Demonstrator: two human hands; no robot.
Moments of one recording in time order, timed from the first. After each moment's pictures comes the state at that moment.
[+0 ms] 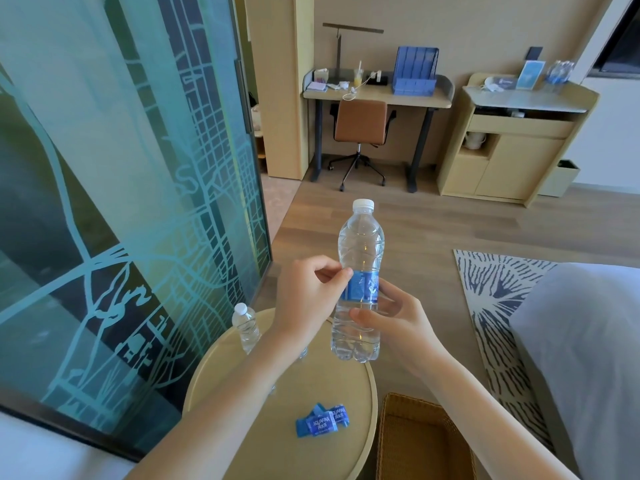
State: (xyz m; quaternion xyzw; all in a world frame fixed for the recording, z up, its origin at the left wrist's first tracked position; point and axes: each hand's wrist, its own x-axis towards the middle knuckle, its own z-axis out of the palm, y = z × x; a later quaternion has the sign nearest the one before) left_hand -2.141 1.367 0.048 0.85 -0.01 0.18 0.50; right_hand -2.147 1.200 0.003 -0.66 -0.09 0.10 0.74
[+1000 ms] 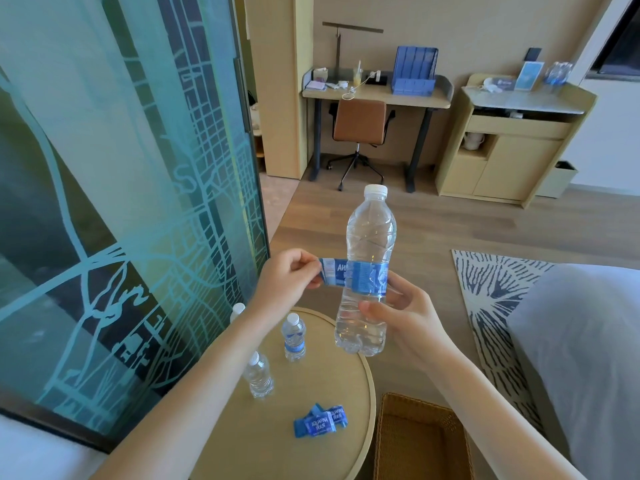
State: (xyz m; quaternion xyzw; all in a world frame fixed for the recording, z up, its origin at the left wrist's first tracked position) left_hand -2.116 1.406 0.043 0.81 0.02 0.03 0.59; right_hand -2.144 1.194 0.017 -0.61 -0.11 0.10 0.78
